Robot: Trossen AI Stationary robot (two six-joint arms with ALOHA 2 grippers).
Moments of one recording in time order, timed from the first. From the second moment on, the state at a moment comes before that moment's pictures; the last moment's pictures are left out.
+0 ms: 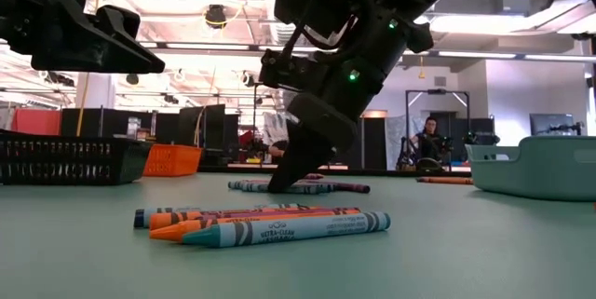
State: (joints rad) left arm -0.67 1.23 0.29 0.62 -0.74 0.11; right arm 0.17 2.07 1.28 -0.21 0.23 0.12
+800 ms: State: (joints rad) left arm -0.66 1.23 0.29 0.58 -0.72 0.08; right arm 0.23 1.76 1.28 -0.67 0.40 0.31
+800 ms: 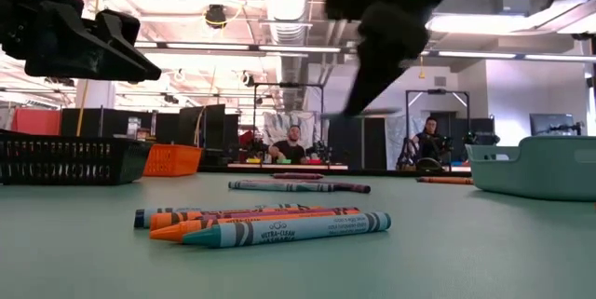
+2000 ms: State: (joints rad) left arm -0.66 1.23 0.29 0.57 -0.72 0.06; right arm 0.35 1.72 1.11 -1.43 0.34 1.53
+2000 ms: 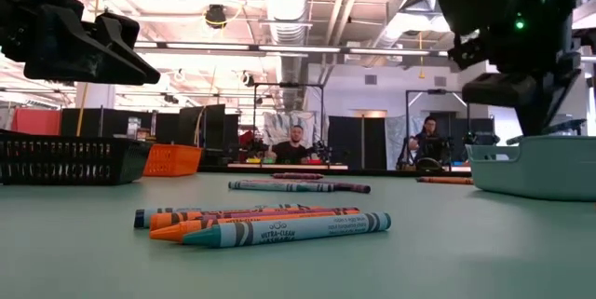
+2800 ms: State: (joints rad) left arm -0.49 1.27 0.32 0.79 -0.44 0.08; right arm 0.50 1.63 1.09 -1.33 0.74 1.34
